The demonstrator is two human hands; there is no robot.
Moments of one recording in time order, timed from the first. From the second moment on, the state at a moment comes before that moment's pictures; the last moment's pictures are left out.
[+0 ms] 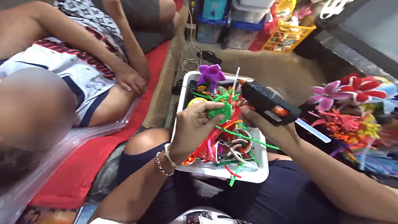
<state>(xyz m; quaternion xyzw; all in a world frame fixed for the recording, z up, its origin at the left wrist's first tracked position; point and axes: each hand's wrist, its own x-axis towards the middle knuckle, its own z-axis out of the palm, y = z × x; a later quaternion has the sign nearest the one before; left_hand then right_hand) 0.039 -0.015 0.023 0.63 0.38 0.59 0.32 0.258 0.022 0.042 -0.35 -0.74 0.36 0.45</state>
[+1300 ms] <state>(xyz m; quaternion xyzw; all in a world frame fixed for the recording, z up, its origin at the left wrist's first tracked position) 0.029 -0.017 0.031 0.62 0.37 0.60 0.36 0.282 0.041 0.052 -0.36 -0.81 0.21 0.41</state>
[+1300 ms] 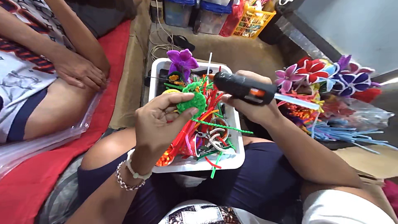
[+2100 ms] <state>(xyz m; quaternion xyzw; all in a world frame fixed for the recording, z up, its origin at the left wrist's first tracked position) 0.030 -0.018 0.028 0.66 0.37 0.58 0.31 0.271 0.029 0.059 -0.32 -0.87 0.10 0.36</state>
